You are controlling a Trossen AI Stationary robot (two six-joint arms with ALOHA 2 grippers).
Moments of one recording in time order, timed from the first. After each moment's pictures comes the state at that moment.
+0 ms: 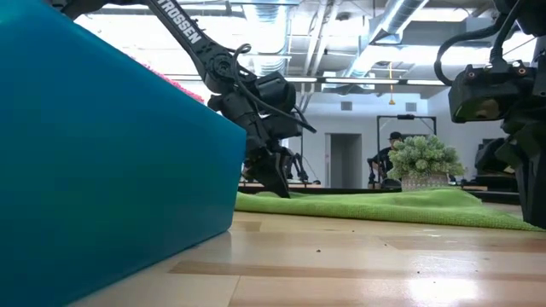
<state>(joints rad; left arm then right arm) 0.34 2.07 1.31 -0.28 0.30 0.56 0.57 1.51 0.56 -0.20 0.05 0.84</state>
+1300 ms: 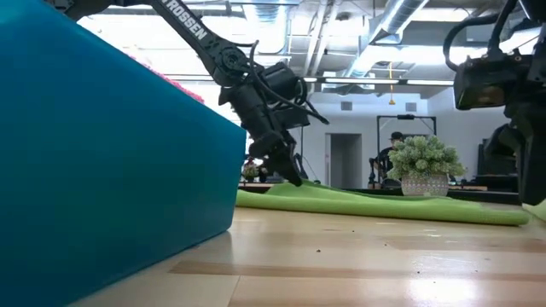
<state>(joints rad) 0.37 2.08 1.41 -0.28 0.18 0.52 0.58 1.37 0.56 -0.32 0.11 0.94</state>
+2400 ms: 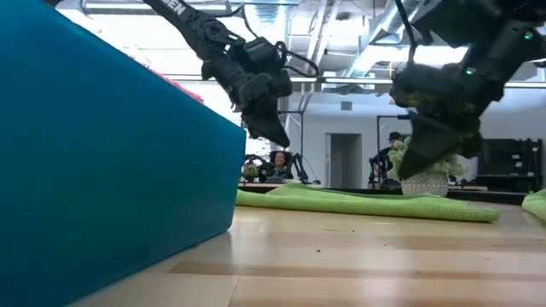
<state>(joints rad) 0.40 1.88 1.34 -0.41 0.43 0.24 0.26 1.37 0.57 -0.18 0.28 0.87</state>
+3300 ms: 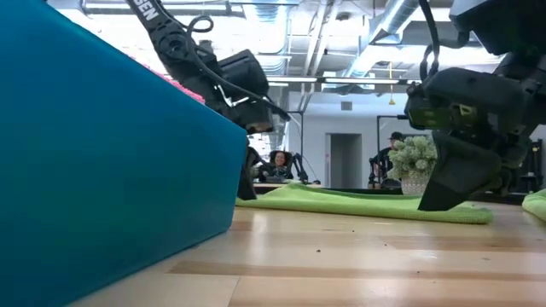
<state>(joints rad) 0.17 1.88 0.98 -0.16 0.27 0.23 0.50 1.62 0.57 0.02 0.32 1.11</state>
